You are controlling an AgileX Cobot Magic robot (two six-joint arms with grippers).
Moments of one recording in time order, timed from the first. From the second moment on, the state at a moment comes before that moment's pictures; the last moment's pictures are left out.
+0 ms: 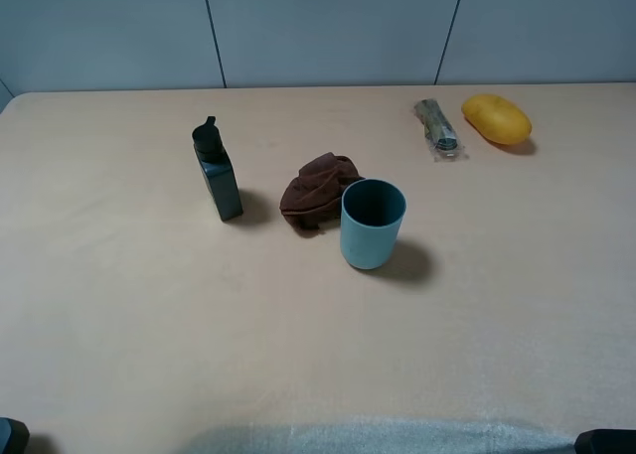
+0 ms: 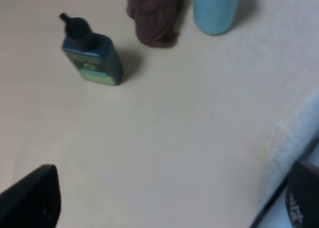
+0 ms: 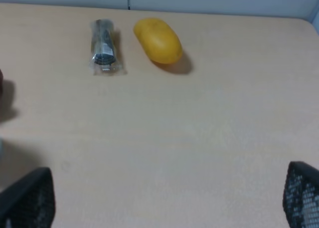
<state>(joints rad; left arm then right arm) -0.88 0.55 -0.95 0.15 1.16 -0.04 0.06 -0.01 -0.49 0.00 1.03 -0.03</state>
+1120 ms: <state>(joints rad) -0.08 0.00 -0.49 0.08 1.08 -0.04 0.06 -0.01 -0.49 0.00 1.03 -0.03</state>
